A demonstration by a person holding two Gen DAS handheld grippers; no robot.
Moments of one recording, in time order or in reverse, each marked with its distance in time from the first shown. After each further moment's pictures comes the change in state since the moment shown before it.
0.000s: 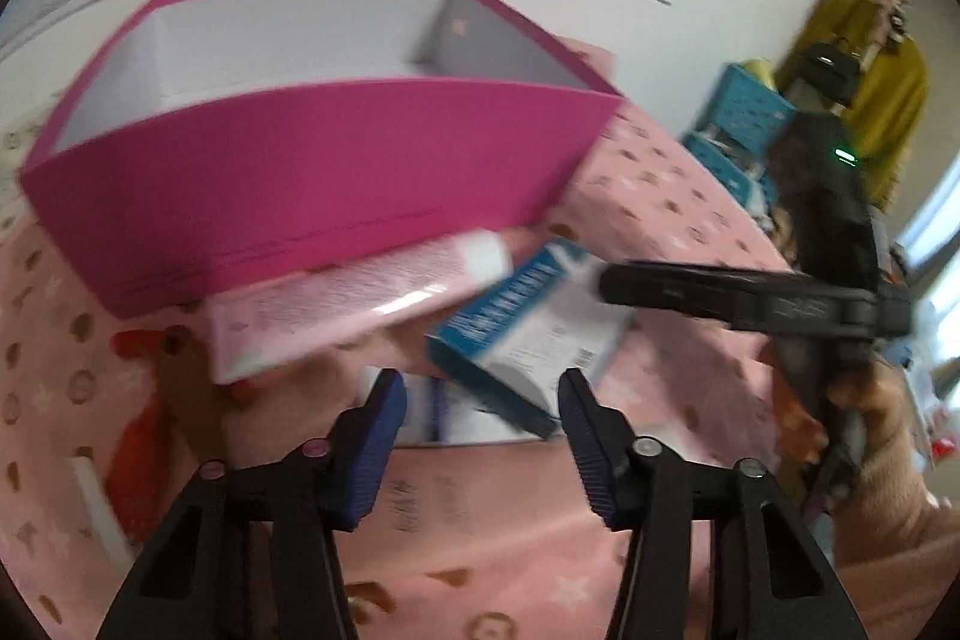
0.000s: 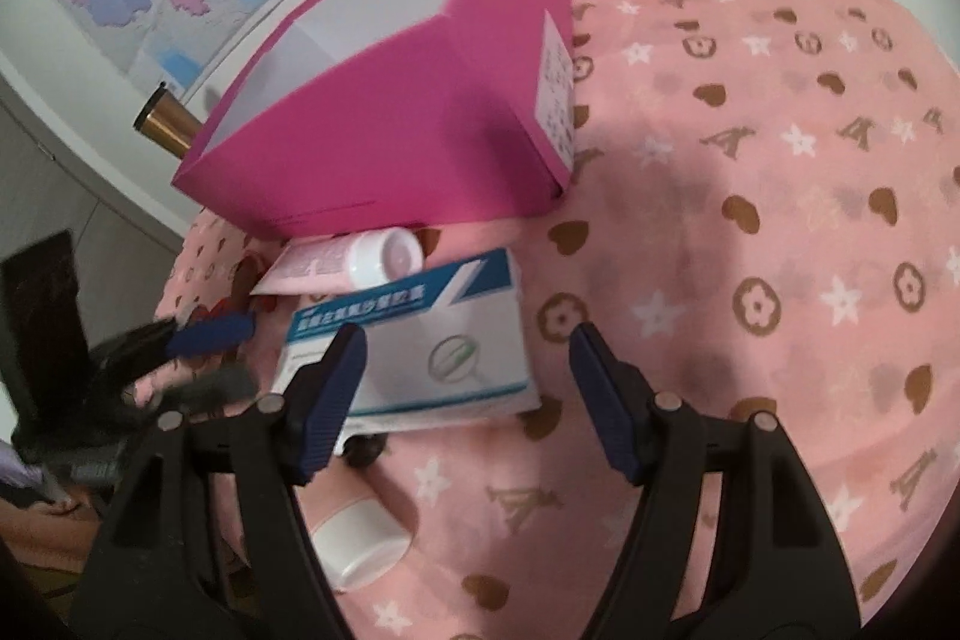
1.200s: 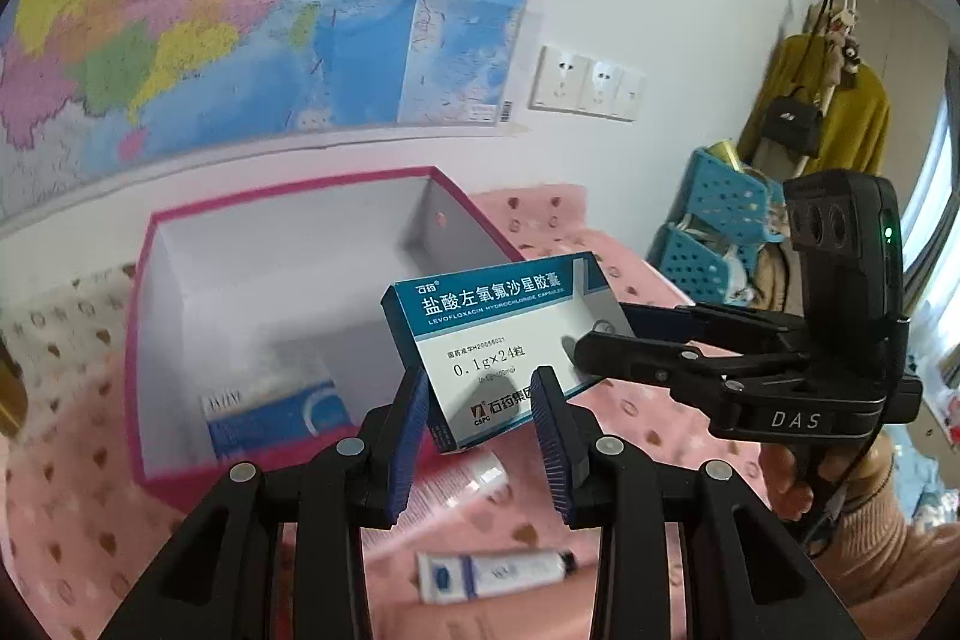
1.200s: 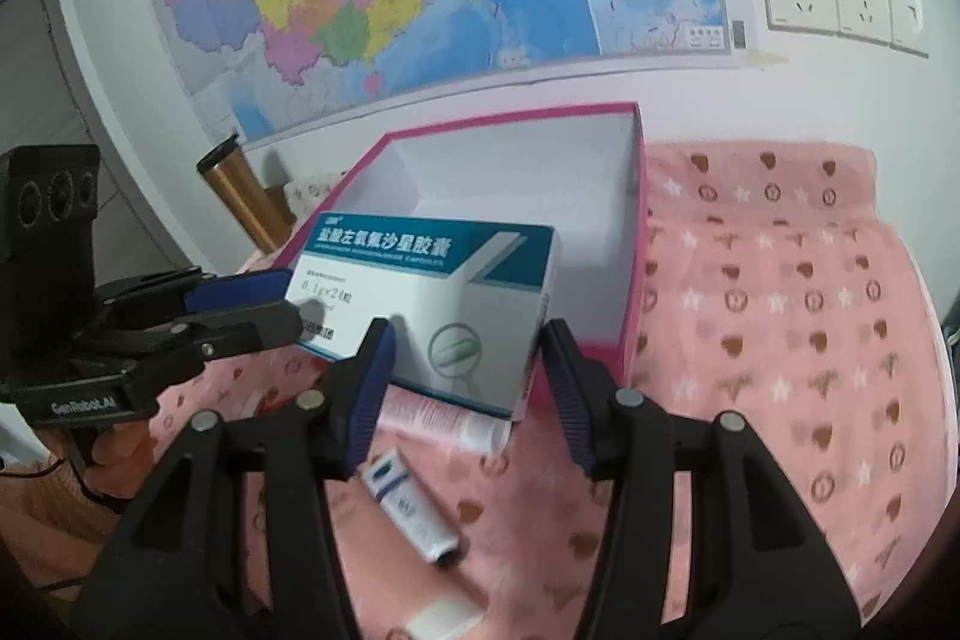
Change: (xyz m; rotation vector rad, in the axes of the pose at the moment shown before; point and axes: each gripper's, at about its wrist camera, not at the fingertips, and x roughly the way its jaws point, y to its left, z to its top) left arm -0.069 -0.010 0.095 0.119 -0.228 0.042; right arm -0.063 0.085 0.064 -0.236 -0.244 -0.039
